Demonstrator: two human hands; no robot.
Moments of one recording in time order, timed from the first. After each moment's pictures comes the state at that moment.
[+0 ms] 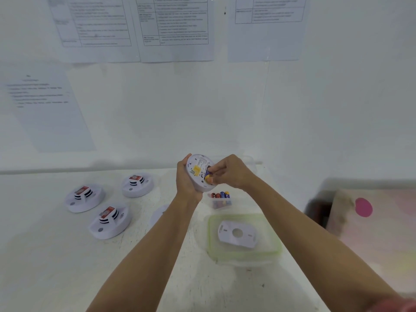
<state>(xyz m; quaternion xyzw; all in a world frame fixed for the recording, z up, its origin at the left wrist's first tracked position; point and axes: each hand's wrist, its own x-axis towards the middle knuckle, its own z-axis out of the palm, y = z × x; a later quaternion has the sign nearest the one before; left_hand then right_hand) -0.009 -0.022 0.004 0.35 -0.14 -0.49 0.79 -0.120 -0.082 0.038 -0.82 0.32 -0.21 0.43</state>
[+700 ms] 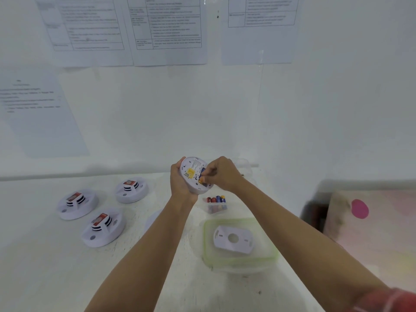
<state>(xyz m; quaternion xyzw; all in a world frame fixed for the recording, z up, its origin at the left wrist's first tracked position) -0.006 -0.029 0.005 0.33 -0.12 -0.49 0.80 -0.103 -0.096 0.028 -0.85 0.31 -0.23 0.35</state>
